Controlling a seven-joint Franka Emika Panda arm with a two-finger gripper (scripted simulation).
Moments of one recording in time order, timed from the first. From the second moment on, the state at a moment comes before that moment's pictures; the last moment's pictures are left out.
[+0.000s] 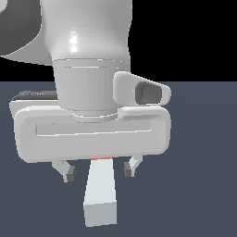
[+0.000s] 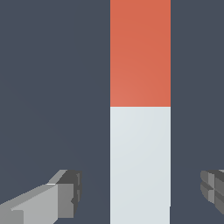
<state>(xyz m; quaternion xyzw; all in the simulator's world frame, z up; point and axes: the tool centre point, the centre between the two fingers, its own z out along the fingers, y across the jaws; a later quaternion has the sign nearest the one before) -0.029 -0.146 0.057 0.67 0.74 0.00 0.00</state>
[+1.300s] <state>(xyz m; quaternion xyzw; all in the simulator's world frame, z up) -0.030 -0.142 0.022 0.67 0.74 0.00 0.00</state>
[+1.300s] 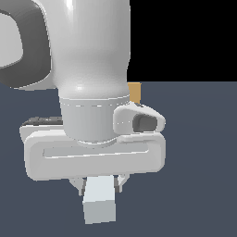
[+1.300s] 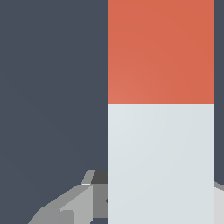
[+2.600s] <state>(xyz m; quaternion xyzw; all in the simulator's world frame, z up) -0.014 0.053 0.085 0.71 0.70 0.00 0.00</state>
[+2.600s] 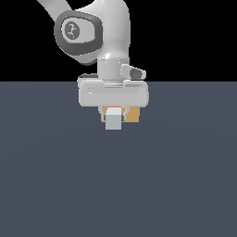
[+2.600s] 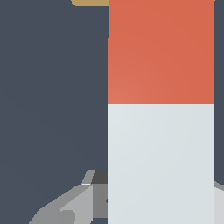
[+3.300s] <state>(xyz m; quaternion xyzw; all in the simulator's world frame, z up) -0.005 0.091 0.098 0.72 0.69 0.00 0.00</state>
